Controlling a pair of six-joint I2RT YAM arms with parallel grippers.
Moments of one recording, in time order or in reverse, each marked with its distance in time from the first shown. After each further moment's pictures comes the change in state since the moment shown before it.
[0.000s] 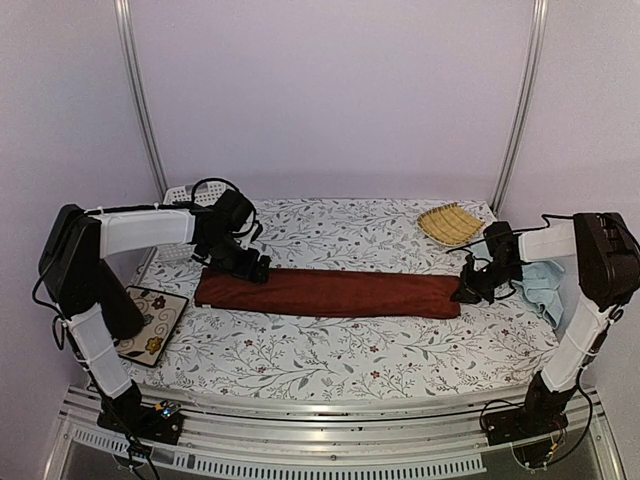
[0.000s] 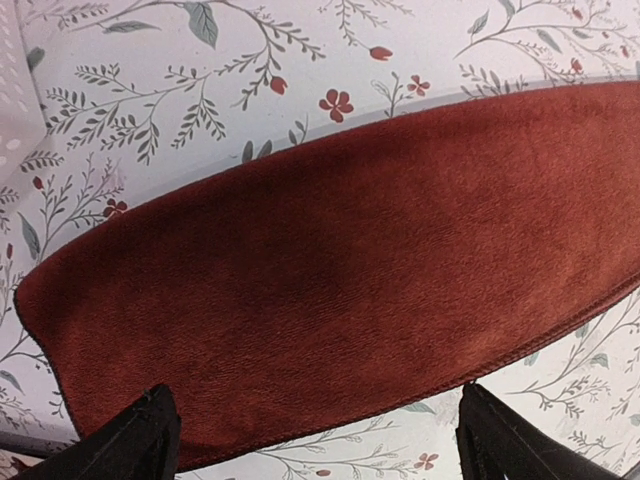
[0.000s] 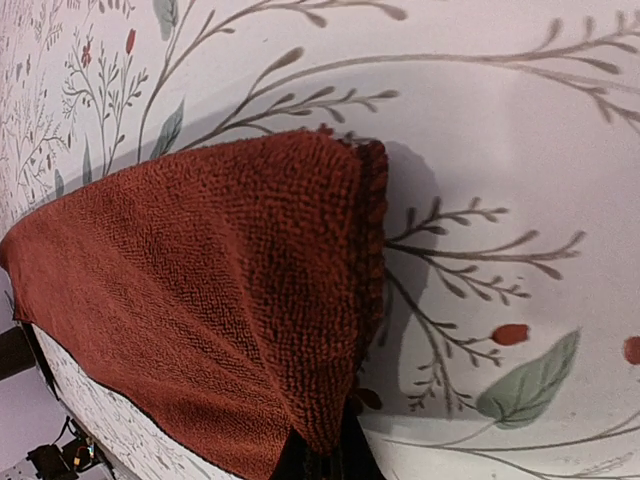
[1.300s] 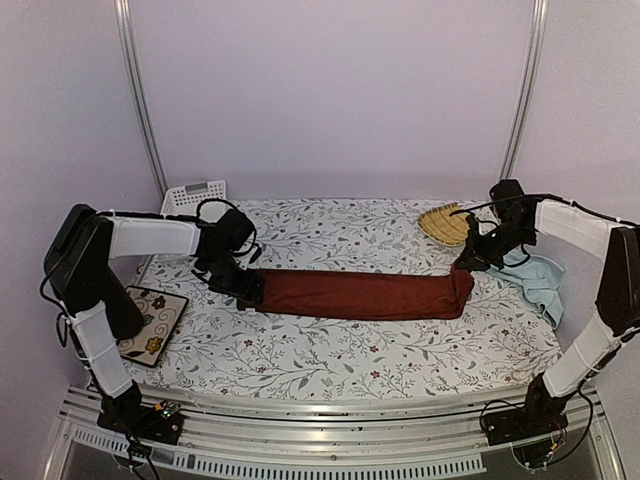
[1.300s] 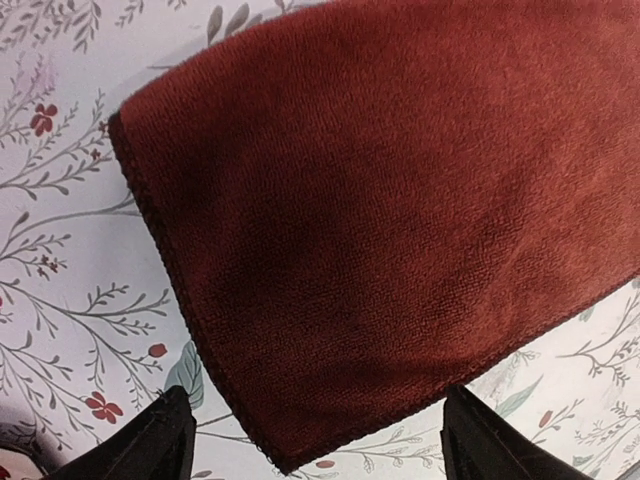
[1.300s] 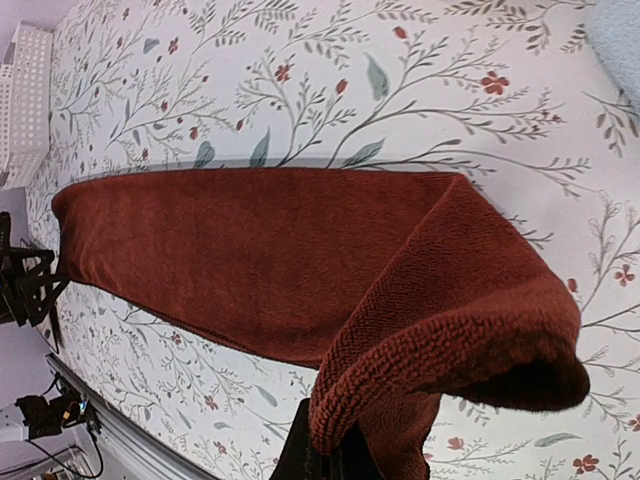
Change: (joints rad) left arm 0.000 0.035 -0.102 -0.002 0.042 -0.001; right arm 0.011 -0.205 0.232 -0.351 0.037 -0.139
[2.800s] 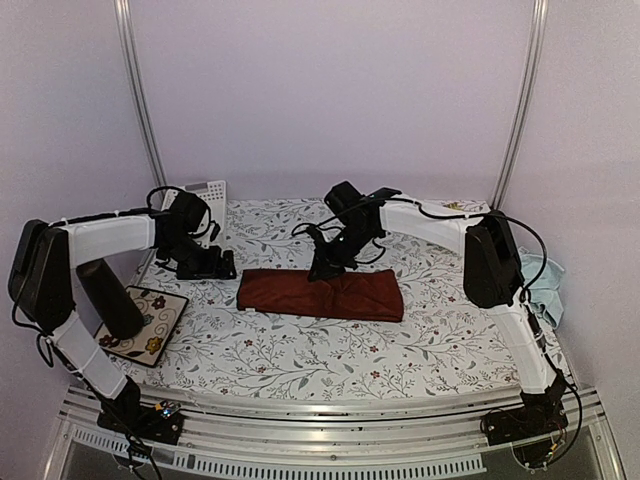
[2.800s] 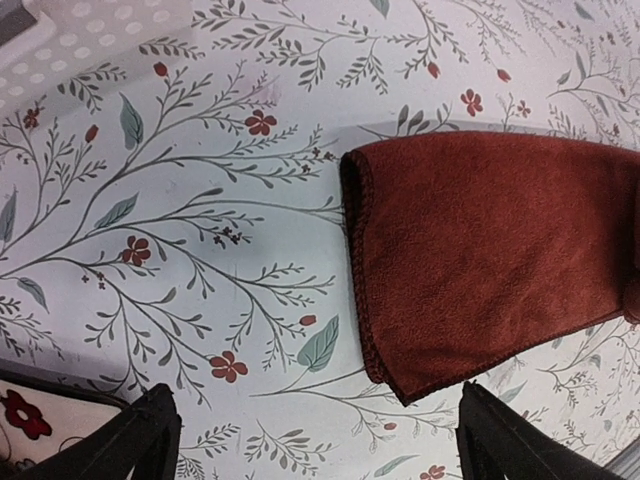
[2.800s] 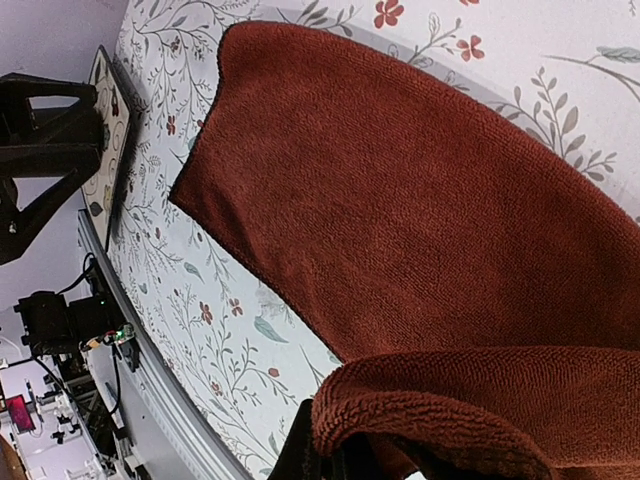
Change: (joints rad) left arm 0.215 -0.214 -0.083 0.028 0.074 -0.076; right arm 0.644 0.852 1.006 -0.117 -0.153 0.113
